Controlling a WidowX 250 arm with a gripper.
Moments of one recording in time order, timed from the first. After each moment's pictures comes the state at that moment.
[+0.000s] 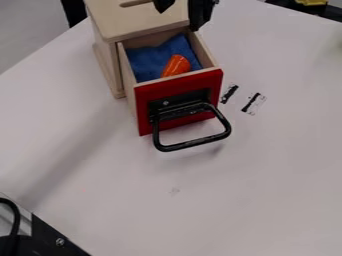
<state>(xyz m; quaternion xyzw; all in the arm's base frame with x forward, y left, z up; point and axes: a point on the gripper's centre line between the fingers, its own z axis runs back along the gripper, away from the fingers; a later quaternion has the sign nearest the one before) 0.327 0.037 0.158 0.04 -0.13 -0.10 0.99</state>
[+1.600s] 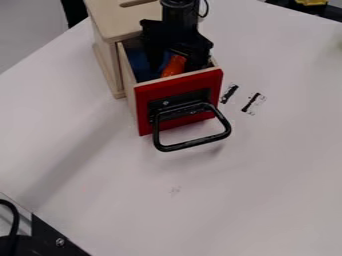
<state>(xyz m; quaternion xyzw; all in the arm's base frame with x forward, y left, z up) 0.338 0.060 0.061 0.05 -0.04 0.03 1.00</state>
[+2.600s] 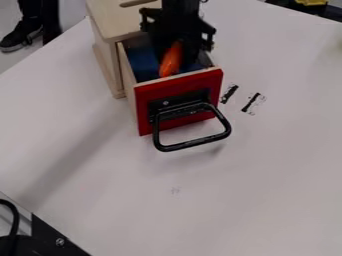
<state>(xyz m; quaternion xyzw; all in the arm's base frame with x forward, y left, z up) 0.340 0.051 0.094 0.04 -0.07 0.03 1.00</state>
